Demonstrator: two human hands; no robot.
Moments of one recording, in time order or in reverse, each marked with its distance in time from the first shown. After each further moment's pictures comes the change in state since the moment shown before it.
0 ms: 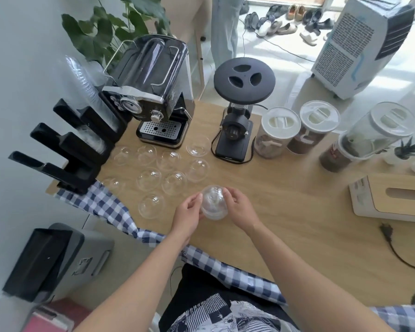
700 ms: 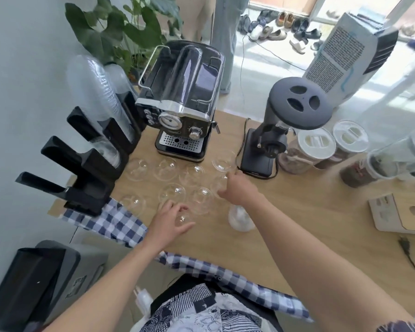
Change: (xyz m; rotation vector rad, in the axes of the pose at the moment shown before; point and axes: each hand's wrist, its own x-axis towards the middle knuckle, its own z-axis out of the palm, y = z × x) left_hand 0.092 0.036 -0.186 1.060 -0.192 0.448; right_hand 0.111 -0.121 0.094 -0.975 -0.069 0.099
